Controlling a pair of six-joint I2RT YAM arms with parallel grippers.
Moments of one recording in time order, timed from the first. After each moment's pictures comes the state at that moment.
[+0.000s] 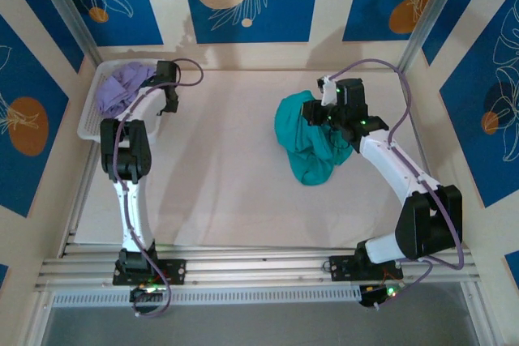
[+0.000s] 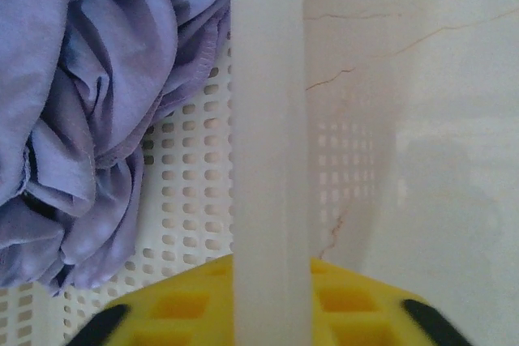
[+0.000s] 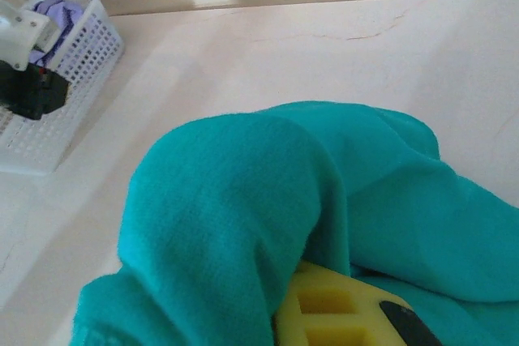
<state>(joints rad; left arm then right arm) -0.08 2.22 1.83 -0.62 -0.43 0.16 0.25 1.42 1.12 -0.28 -0.31 0.26</state>
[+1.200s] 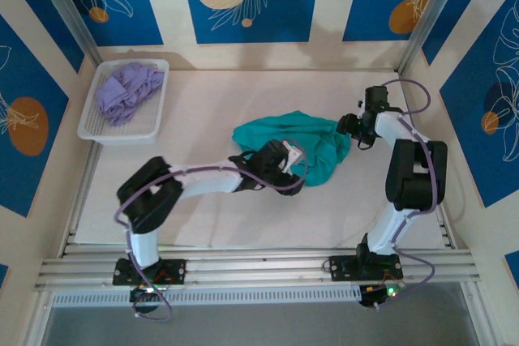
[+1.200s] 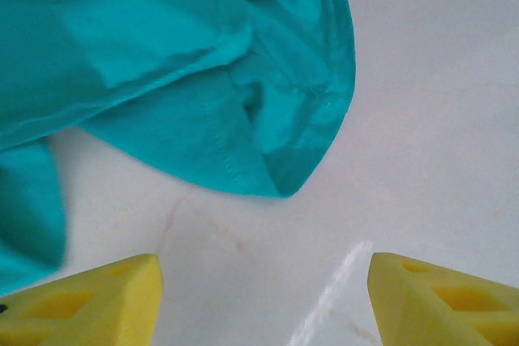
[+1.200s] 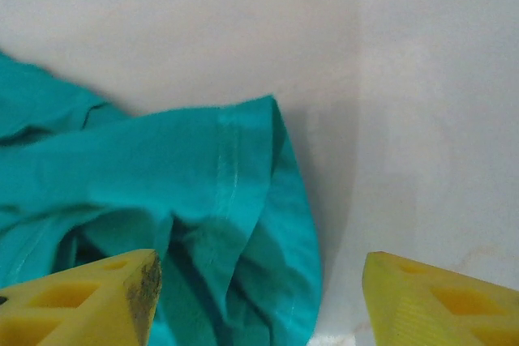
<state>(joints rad) -0.97 1.89 1.20 -0.13 0.12 -0.26 -0.09 1.80 1.24 -0.57 -0.16 0.29</state>
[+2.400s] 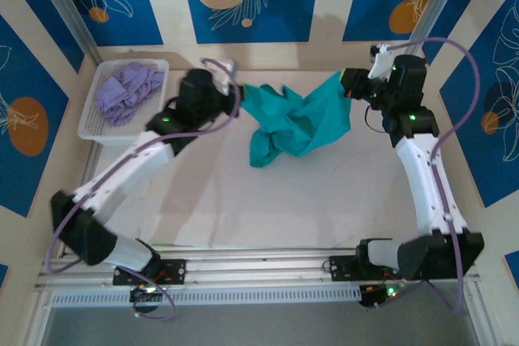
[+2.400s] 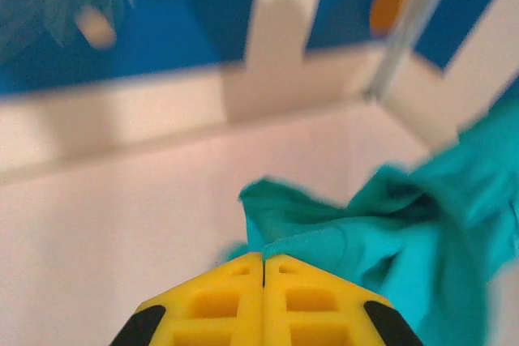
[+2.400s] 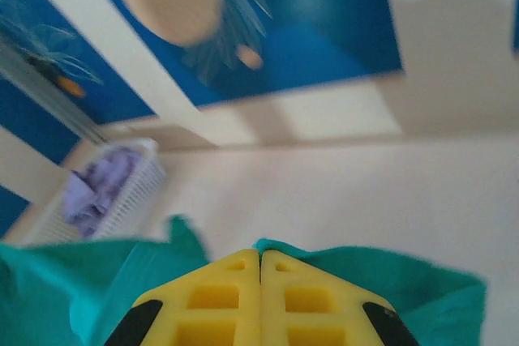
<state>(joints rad) -0.61 1.39 1.44 -0.29 -0.04 -0.19 0.06 1.23 1.40 -0.43 -0.42 0.33</state>
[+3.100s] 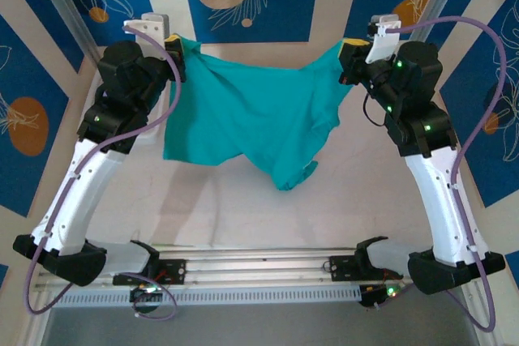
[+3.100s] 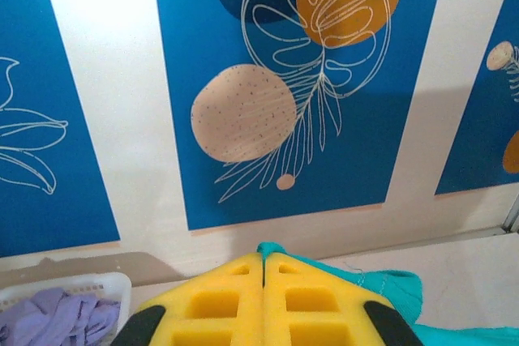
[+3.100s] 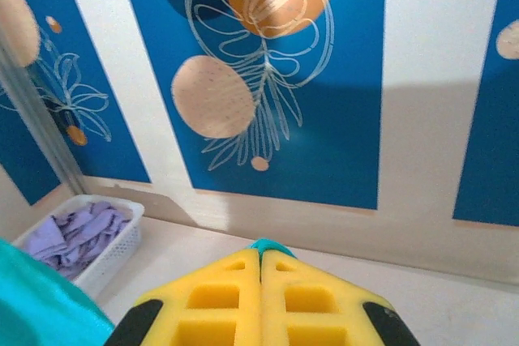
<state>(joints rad) -0.46 1.29 1.71 -0.46 -0.24 -0.04 0.28 1.21 1.67 -0.54 -0.06 0.14</state>
